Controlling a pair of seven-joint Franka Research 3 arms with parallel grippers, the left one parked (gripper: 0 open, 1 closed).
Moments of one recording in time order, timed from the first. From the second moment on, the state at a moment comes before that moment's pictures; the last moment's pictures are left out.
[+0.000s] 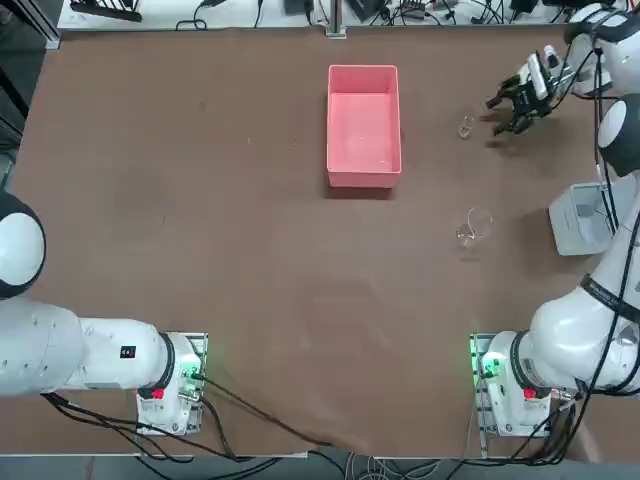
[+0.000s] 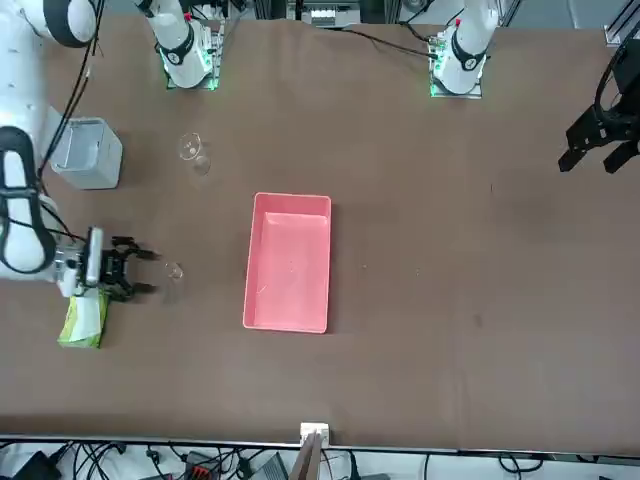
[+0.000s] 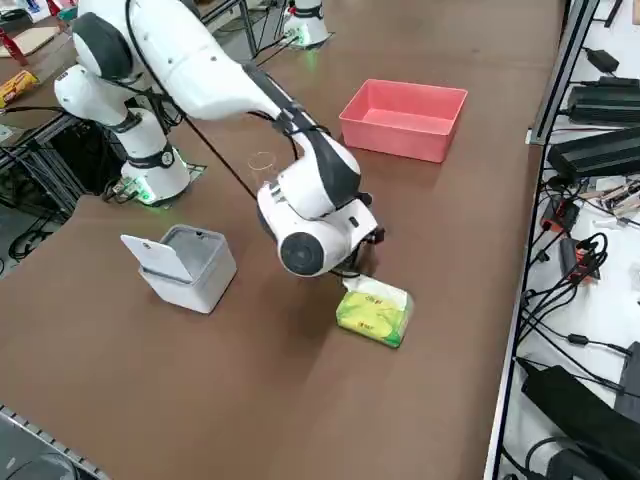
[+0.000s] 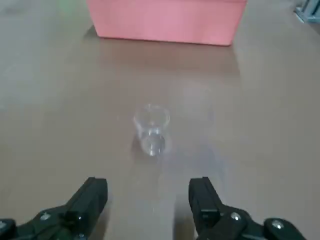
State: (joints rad) arm -0.30 0.79 -0.08 -1.52 0.80 1.78 -2.44
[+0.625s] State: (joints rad) arm -0.28 0.58 -0.18 -1.56 0.66 1.83 -2.15
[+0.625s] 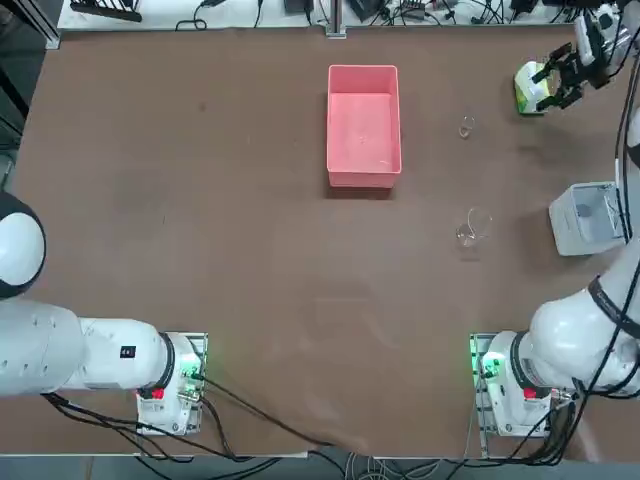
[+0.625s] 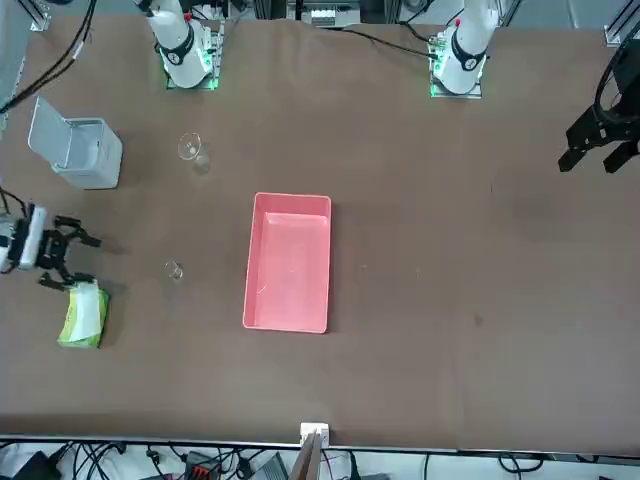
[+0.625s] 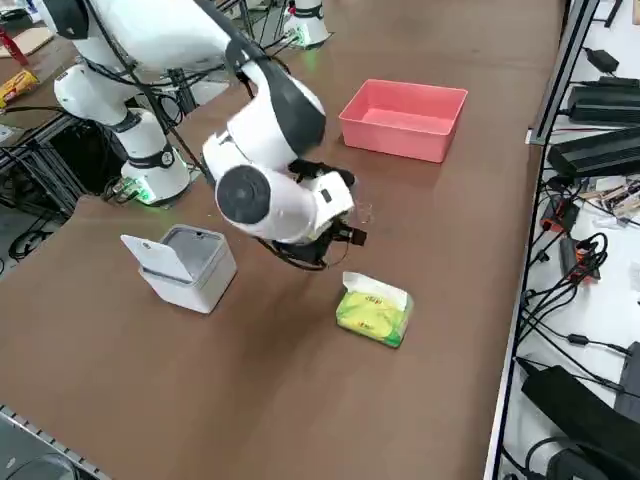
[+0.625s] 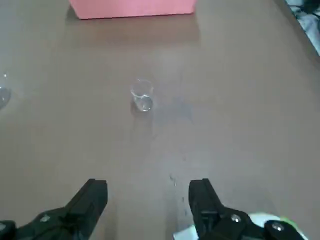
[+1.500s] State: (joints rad) arm -0.13 0.56 -0.18 -1.48 0.40 1.97 -1.27
